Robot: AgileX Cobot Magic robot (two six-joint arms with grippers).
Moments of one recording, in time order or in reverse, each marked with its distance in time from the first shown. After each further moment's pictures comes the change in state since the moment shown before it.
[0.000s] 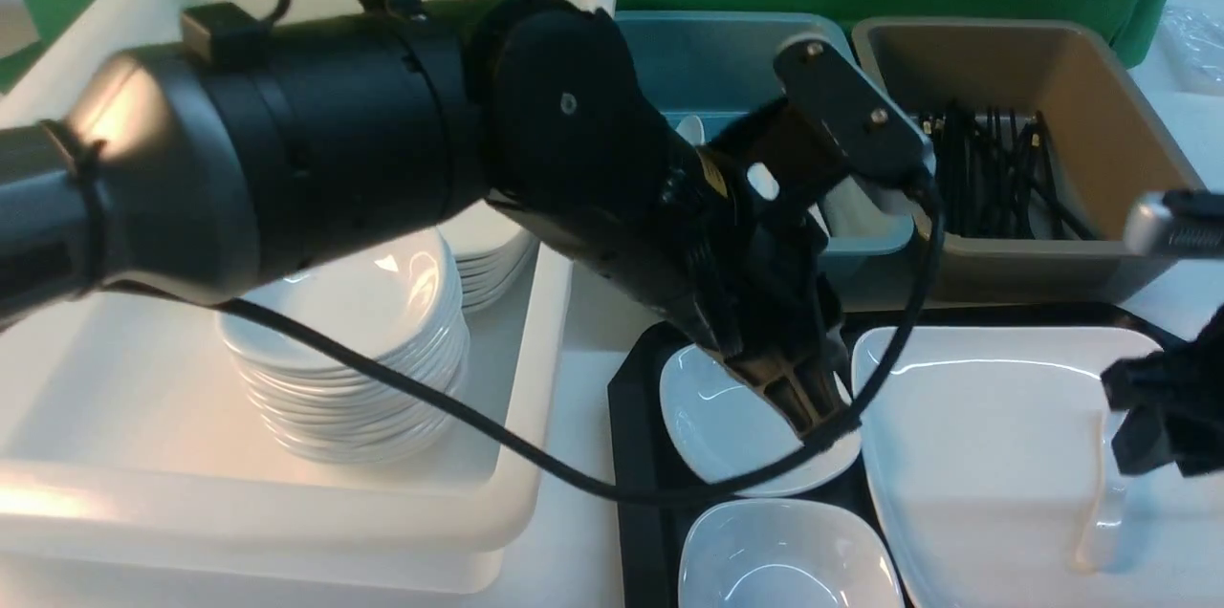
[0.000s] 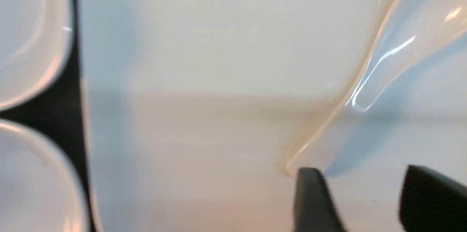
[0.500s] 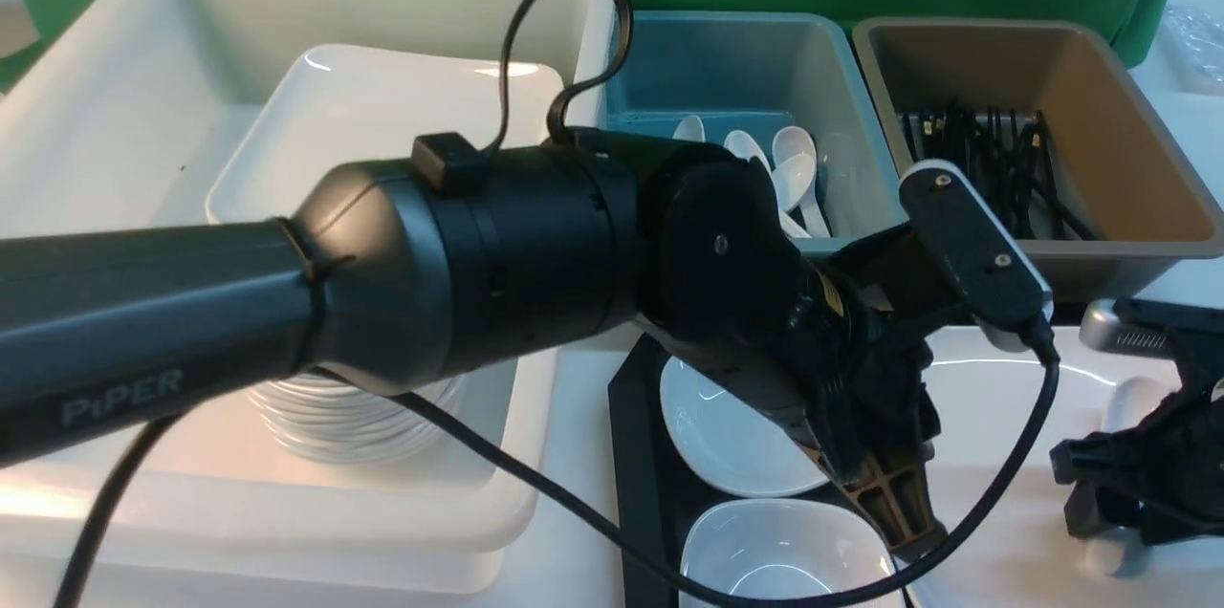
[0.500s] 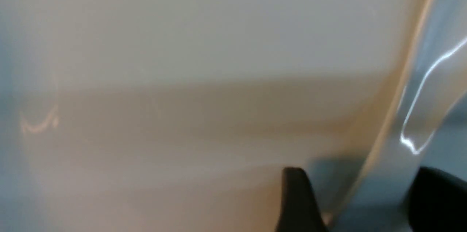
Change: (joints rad) right arm -0.001 0.166 0.123 -0.011 -0.271 0.038; left arm -0.106 0.095 0.000 -0.018 -0.119 0.030
